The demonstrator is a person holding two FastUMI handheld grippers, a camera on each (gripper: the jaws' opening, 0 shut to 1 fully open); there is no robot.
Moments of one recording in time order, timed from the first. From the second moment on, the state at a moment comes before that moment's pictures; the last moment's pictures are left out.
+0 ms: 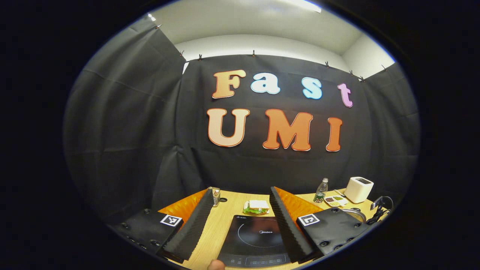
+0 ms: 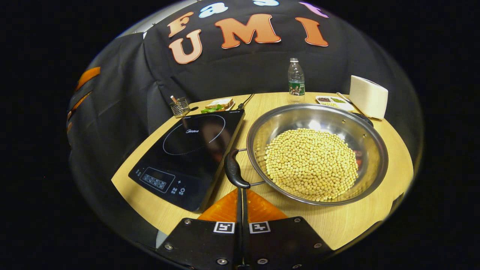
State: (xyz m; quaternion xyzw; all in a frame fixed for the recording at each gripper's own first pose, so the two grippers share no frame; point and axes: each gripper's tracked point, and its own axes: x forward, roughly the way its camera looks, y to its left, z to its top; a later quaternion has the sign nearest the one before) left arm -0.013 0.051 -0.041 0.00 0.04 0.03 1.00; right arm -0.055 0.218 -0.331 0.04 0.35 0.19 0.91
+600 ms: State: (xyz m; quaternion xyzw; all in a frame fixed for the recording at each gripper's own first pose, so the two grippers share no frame) left arm -0.005 0.061 -0.057 -0.01 0.04 0.03 1.00; right arm -0.006 0.254 -0.334 0.10 0.37 0.17 0.91
